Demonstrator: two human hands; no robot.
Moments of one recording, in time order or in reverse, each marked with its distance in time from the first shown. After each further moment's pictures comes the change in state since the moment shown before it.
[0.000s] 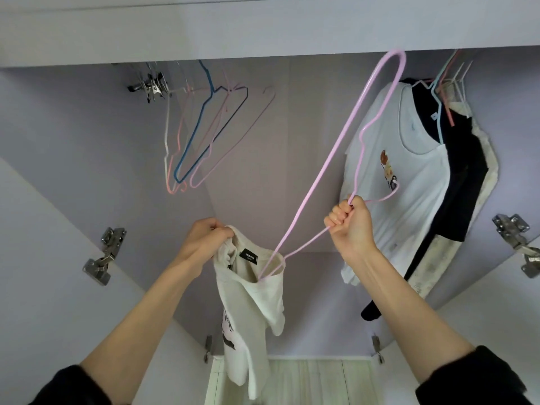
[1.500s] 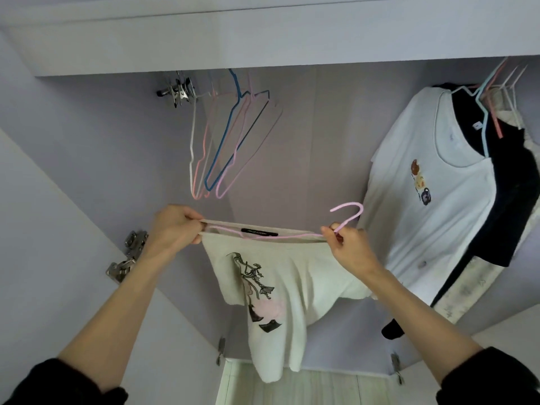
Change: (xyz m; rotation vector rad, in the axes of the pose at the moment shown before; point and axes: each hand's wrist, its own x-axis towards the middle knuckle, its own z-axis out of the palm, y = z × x) left_hand 0.030 0.006 -0.068 0.205 0.251 0.053; right_hand 0.025 0.039 -0.019 -1.614 -0.296 -0.648
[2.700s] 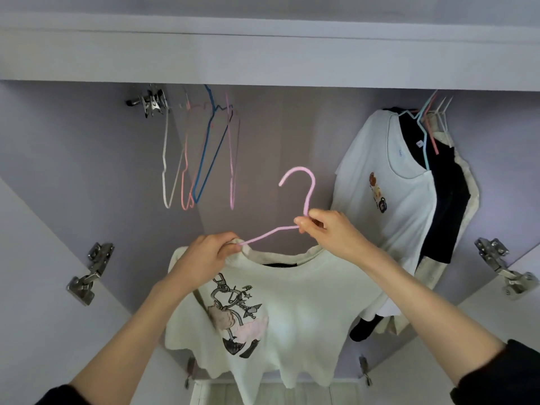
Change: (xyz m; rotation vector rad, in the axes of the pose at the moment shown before) left_hand -0.031 -0.001 0.057 0.229 -0.307 0.666; right_hand 0.000 -0.057 -0.084 0.191 -0.243 0.048
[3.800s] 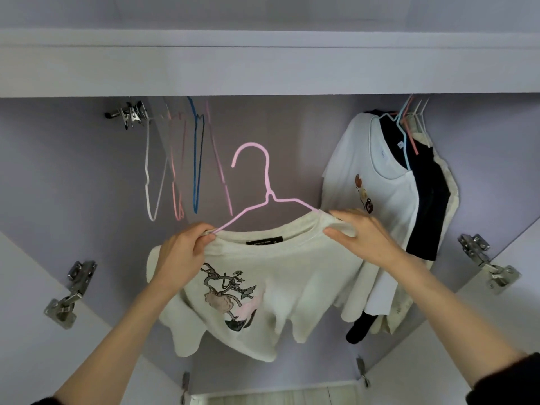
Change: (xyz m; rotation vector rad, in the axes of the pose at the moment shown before) left_hand 0.013 -0.003 -0.006 0.081 0.302 -0.017; right_hand -0.015 0.062 -0.042 -0.322 0.202 -0.104
